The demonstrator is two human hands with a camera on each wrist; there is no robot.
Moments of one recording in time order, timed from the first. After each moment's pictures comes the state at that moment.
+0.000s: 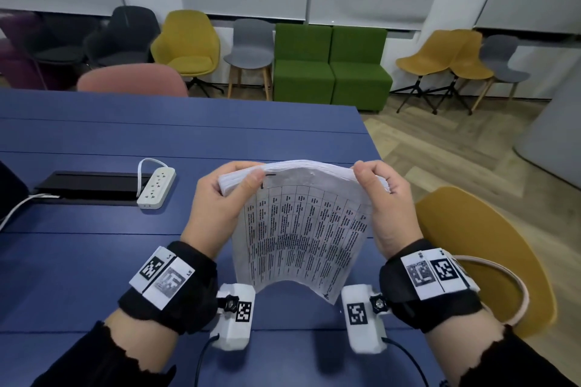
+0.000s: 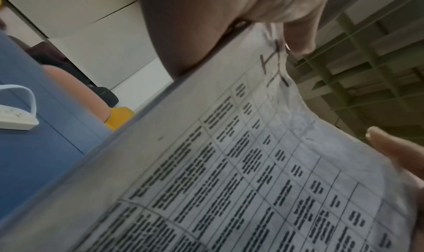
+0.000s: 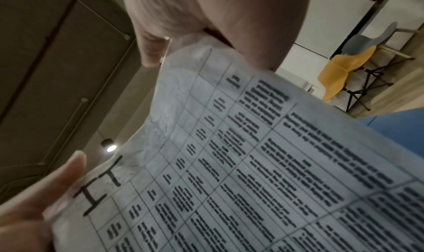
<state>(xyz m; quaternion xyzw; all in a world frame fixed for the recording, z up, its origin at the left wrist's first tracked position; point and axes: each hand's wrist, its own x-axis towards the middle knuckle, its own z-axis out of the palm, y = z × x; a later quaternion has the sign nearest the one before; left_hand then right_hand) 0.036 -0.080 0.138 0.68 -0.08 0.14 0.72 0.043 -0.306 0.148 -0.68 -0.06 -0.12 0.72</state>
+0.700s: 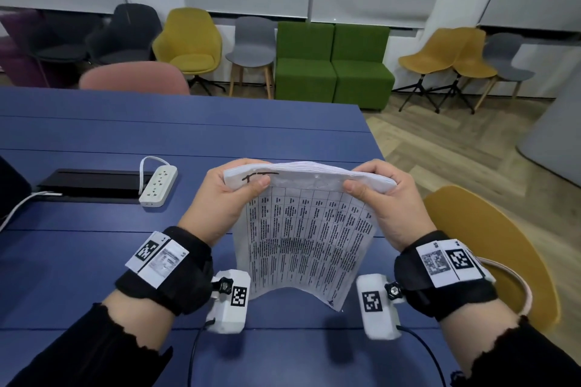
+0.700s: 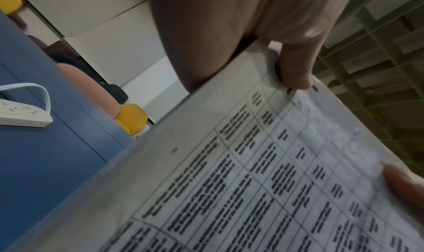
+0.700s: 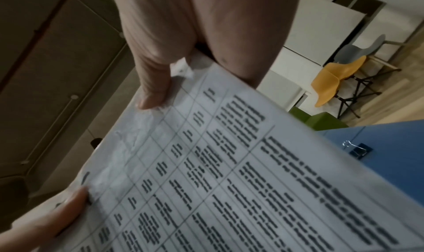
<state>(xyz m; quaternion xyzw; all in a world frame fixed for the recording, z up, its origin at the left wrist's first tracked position) 0.046 -0.072 0.142 0.69 -0.15 0.07 0.70 0.047 -0.320 0.153 -0.72 -0.12 -0.07 0.68</state>
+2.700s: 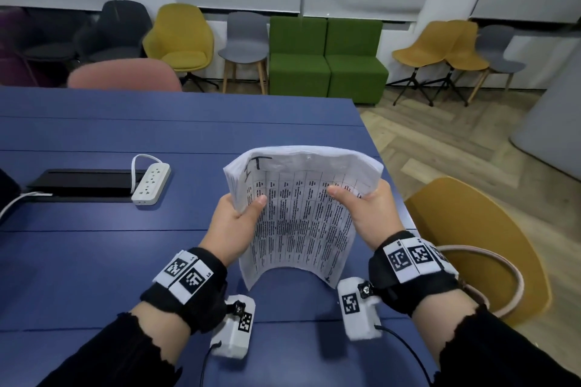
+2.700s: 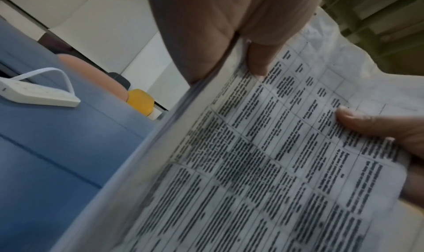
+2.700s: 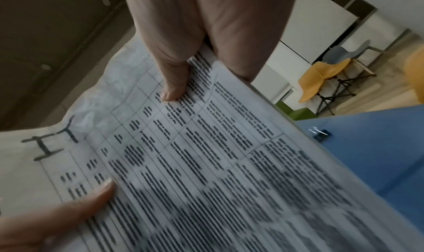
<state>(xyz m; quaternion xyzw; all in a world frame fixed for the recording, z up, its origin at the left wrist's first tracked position) 0.036 -0.096 0.095 0.76 -0.03 0.05 0.65 0.053 -0.310 0.116 -0.74 -0.08 -0.10 0.66</state>
